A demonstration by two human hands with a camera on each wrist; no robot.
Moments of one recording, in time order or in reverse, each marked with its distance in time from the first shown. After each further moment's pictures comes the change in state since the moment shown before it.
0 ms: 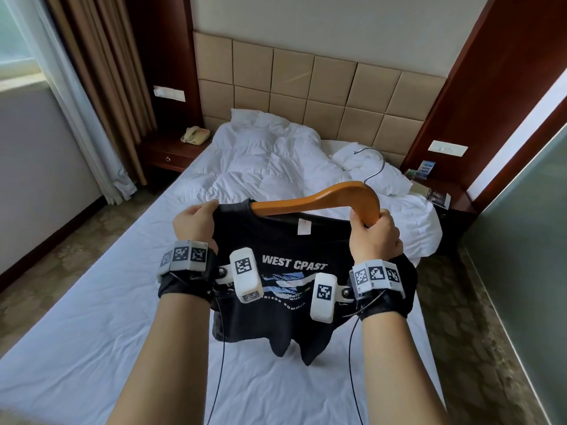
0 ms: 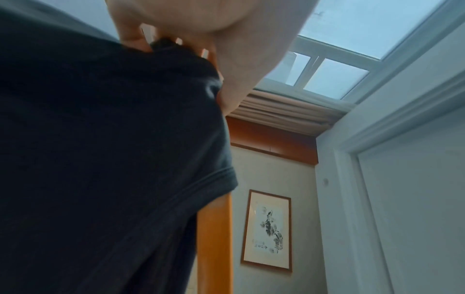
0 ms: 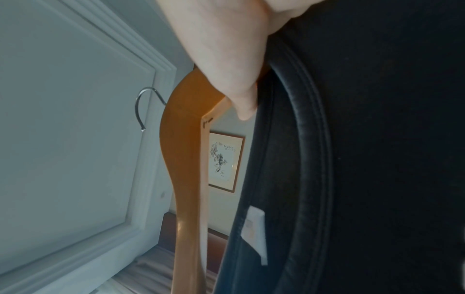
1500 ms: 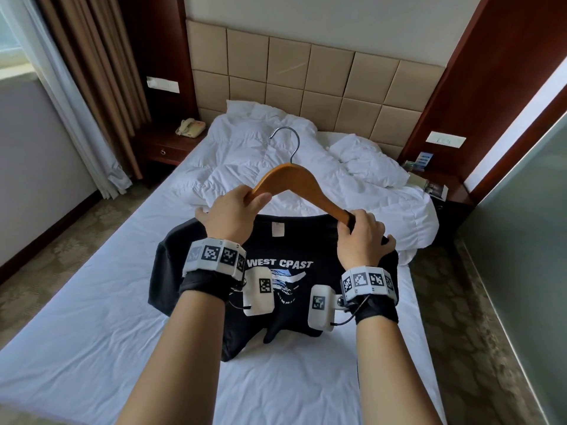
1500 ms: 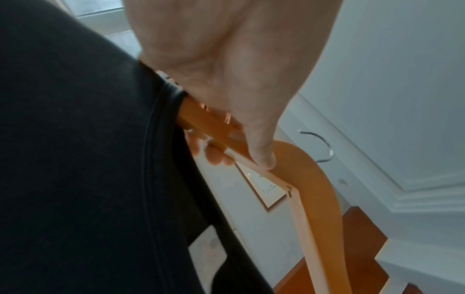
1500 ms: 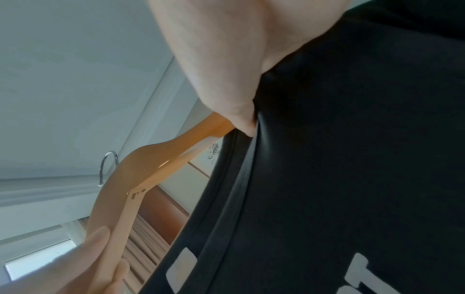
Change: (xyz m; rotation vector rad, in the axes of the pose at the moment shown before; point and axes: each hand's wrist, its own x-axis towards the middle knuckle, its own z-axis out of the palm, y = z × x) left_hand -0.049 0.007 0.033 0.954 -0.272 0.567; right_hand -0.014 0.022 0.008 -0.239 -0.127 -0.220
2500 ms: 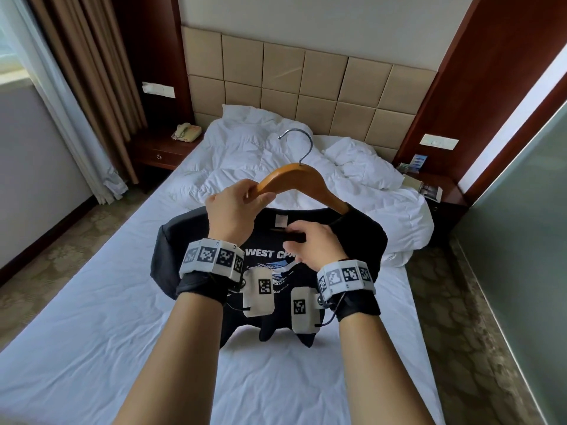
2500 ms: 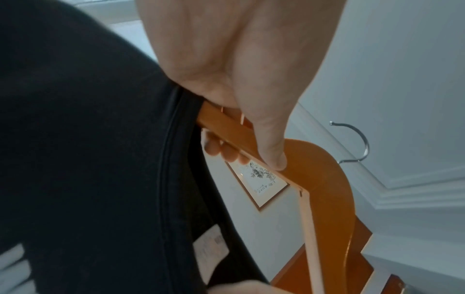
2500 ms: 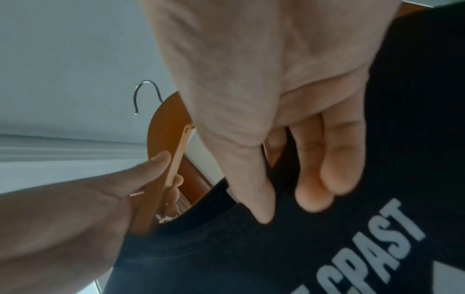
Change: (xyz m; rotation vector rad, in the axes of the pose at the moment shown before) left_hand 0.003 0.005 0.000 -0.221 0.050 0.242; right_hand -0.014 -0.038 0.005 0.049 -0.620 -0.253
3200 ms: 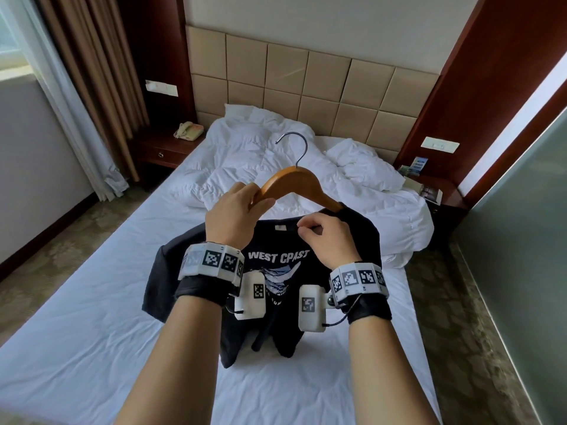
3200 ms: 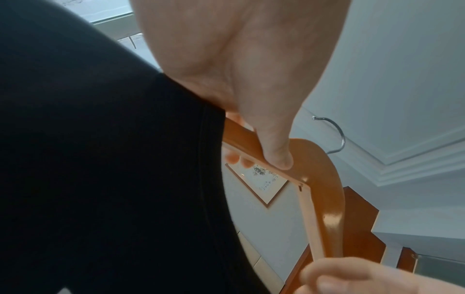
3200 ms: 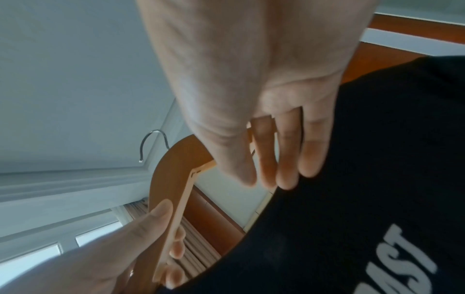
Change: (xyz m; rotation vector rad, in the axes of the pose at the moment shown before) left_hand -0.015 -0.005 -0.009 0.220 -0.052 0.066; right_hand -0.010 0.000 -0.014 0.251 0.189 -0.045
